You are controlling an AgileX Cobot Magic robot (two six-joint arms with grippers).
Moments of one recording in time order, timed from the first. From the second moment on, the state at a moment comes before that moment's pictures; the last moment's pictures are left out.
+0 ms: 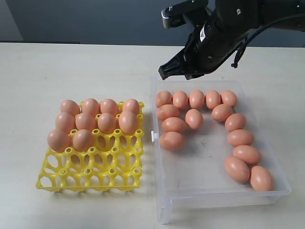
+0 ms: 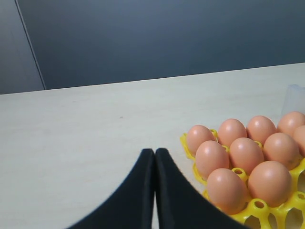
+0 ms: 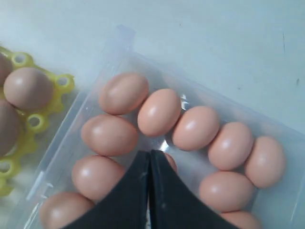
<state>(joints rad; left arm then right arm) 0.02 0.00 0.00 0.02 0.23 0.01 0.56 1.73 -1.30 -0.15 0.73 0.13</state>
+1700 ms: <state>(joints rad) 0.02 0.00 0.00 0.03 0.23 0.01 0.47 1.99 -1.30 -0.14 0.95 0.20</state>
